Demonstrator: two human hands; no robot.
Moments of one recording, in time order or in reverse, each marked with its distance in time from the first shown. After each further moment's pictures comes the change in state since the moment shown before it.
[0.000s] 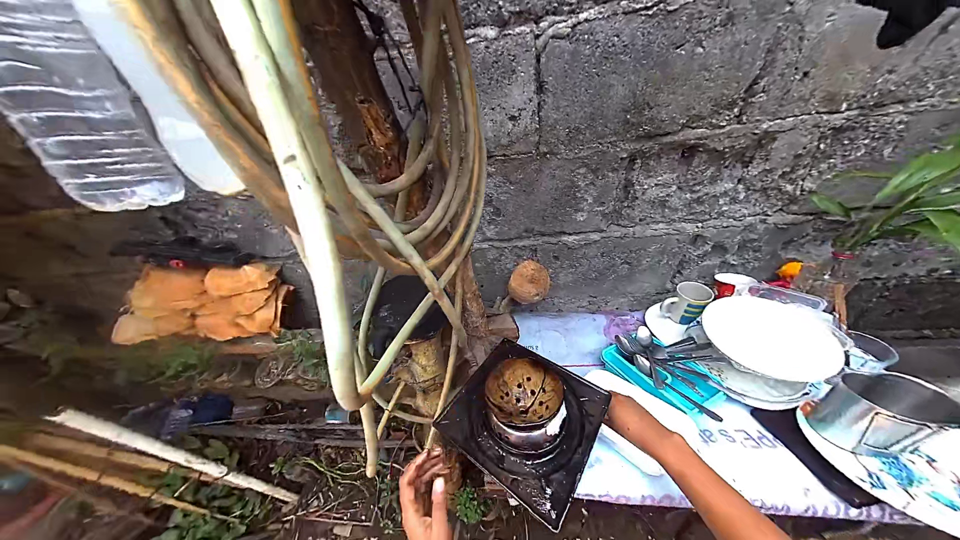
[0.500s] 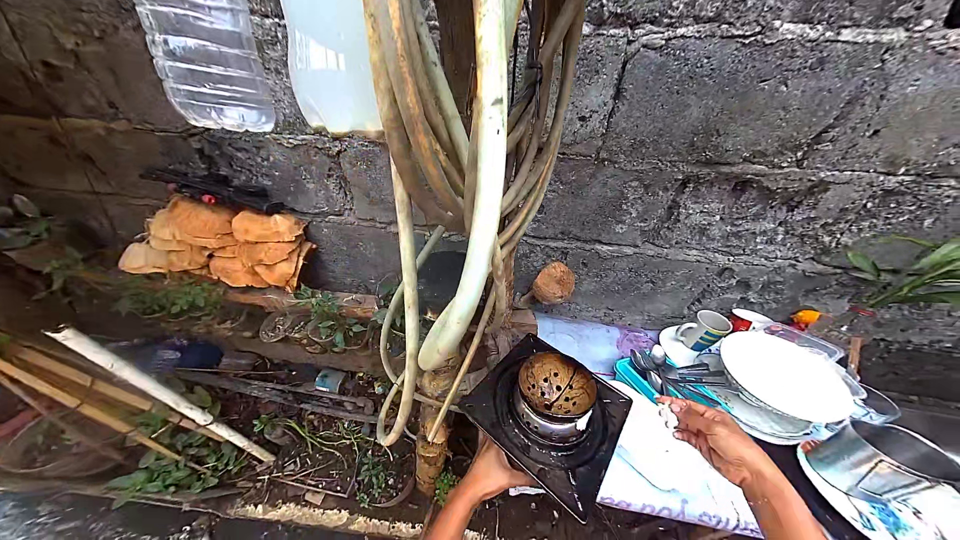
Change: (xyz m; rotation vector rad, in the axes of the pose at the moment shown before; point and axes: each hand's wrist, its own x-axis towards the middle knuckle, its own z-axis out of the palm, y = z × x) left_hand 0.010 -0.038 0.047 0.096 -0.747 -0.439; right_hand -0.070 0.027 -0.049 1.196 0.350 0.249
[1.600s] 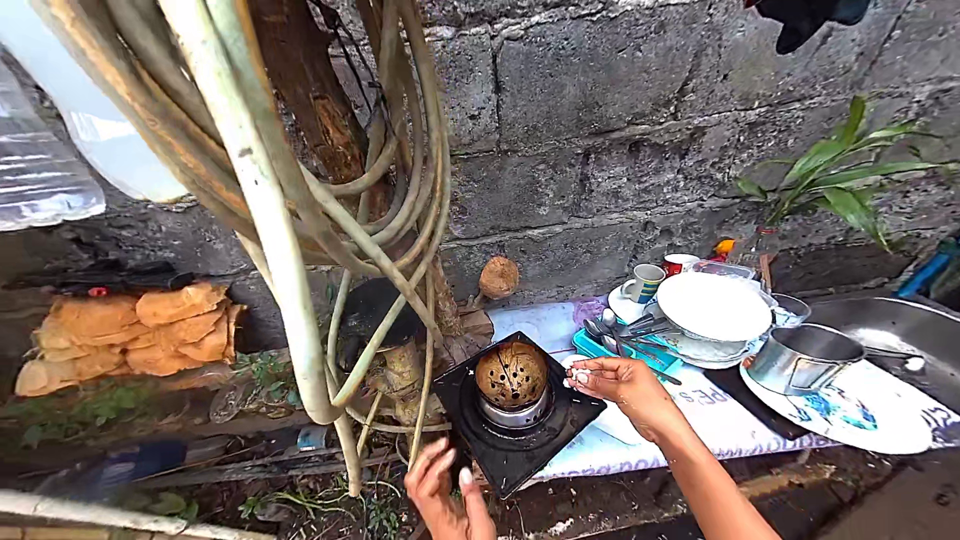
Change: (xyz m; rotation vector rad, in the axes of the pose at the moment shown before) left_hand -0.041 0.107 -0.002 0.077 0.825 0.644; right_hand -0.057 -0.055 0.081 0.074 -0.030 -0.214
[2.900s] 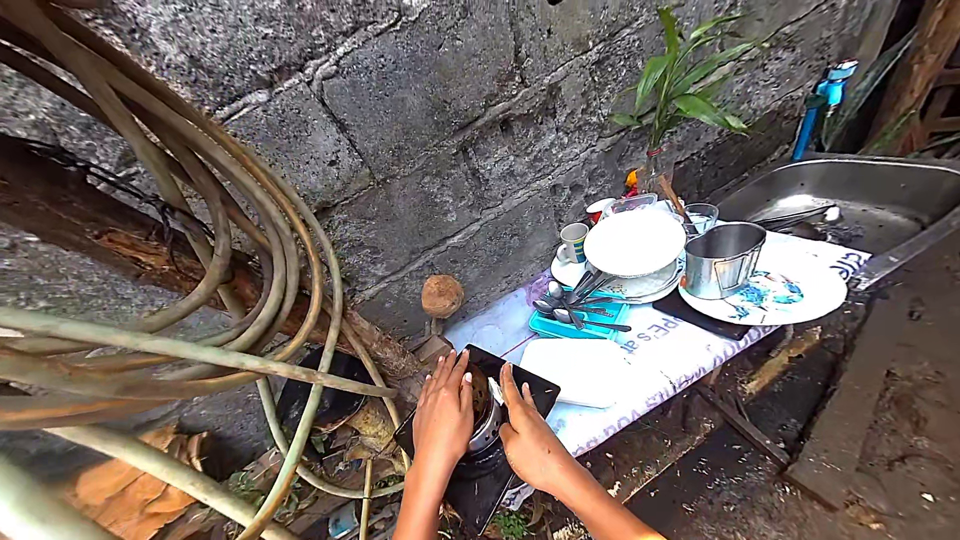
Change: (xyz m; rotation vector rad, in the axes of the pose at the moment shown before) left_hand 0.117 -0.012 0.108 0.551 -1.136 0.000; right_hand -0.038 0.001 0.077 -0.328 -0.085 0.026
